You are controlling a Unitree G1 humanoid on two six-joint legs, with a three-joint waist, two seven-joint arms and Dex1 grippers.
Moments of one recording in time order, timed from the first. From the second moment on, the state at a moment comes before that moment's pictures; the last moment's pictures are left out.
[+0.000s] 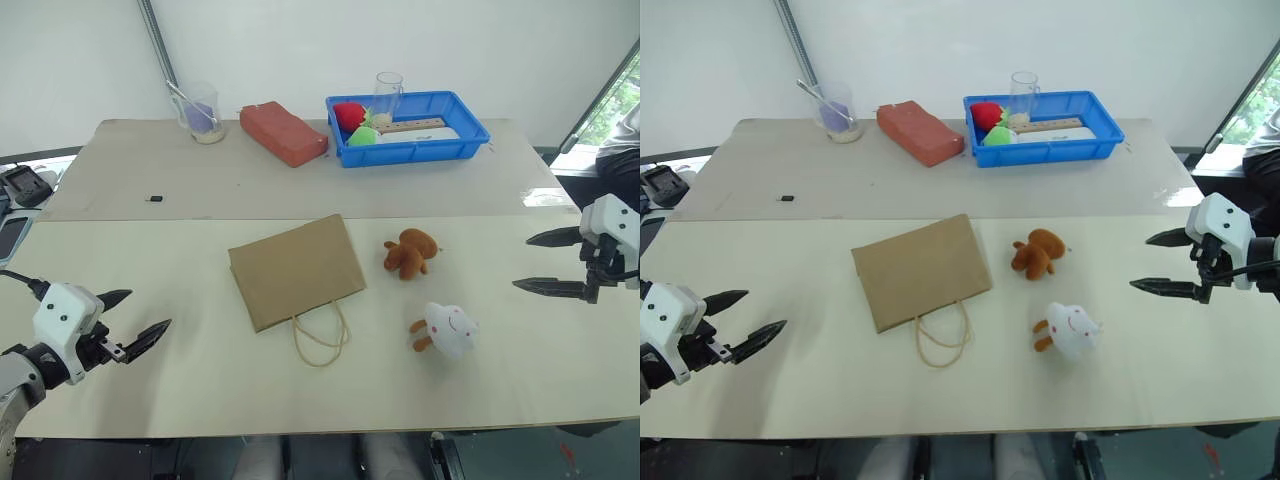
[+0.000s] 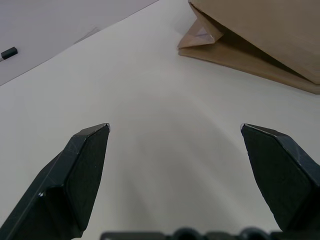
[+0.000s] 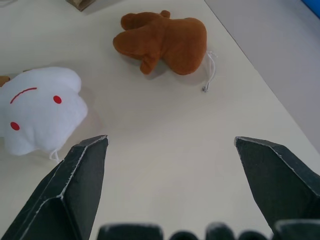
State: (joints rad) left arm 0.33 0.79 0.58 -0.36 -0.43 0.37 -0.85; right arm -0.49 -1.12 -0.12 0.43 0.24 0.08 1.42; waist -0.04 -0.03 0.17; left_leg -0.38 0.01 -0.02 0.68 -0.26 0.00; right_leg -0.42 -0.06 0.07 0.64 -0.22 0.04
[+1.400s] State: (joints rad) left arm -0.34 0.59 -0.34 -0.07 -0.10 -0.06 -1.12; right arm -0.03 -1.12 -0.44 -0.55 0.72 0.77 1.17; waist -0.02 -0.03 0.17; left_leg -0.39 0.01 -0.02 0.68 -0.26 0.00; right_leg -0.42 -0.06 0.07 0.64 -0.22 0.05
